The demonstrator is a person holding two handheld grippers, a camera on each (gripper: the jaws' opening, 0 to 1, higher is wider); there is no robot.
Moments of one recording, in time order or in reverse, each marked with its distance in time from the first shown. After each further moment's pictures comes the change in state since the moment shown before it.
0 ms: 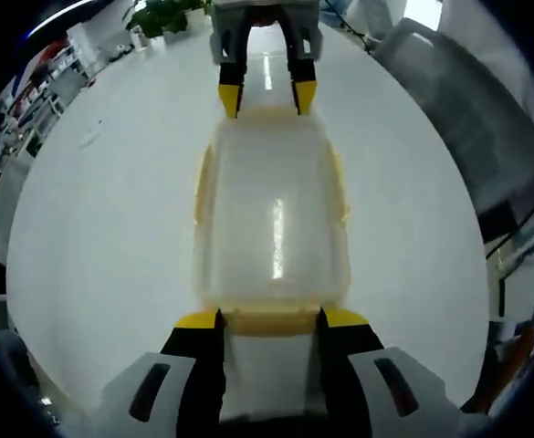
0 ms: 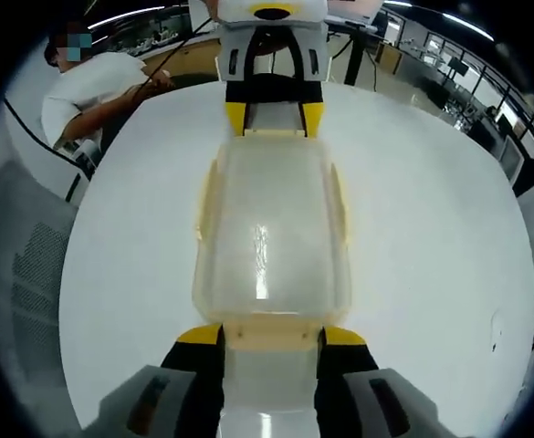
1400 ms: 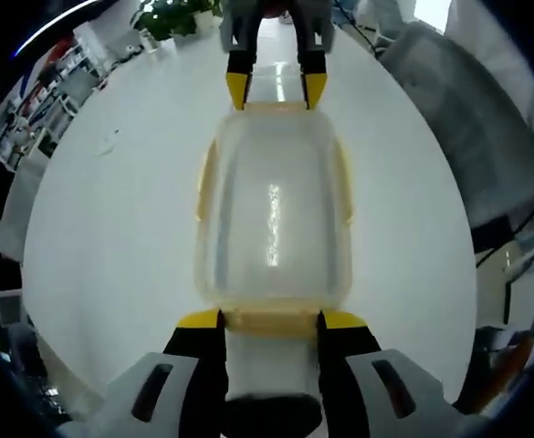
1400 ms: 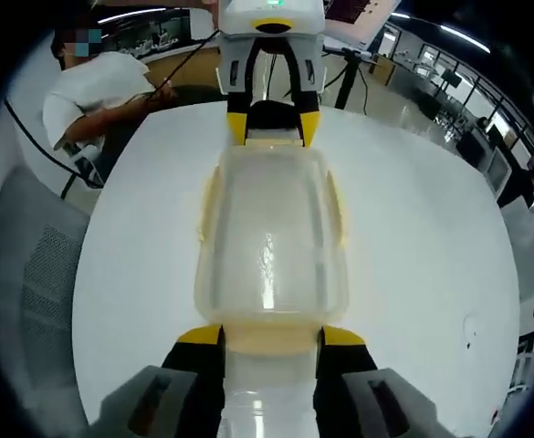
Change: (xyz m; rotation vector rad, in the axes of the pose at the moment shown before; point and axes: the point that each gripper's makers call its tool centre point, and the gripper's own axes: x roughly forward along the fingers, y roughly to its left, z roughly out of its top) left arm -0.037 -0.003 0.021 -0.010 0.024 0.070; right arm -0.047 0.007 0.012 -0.022 -0.032 -0.074
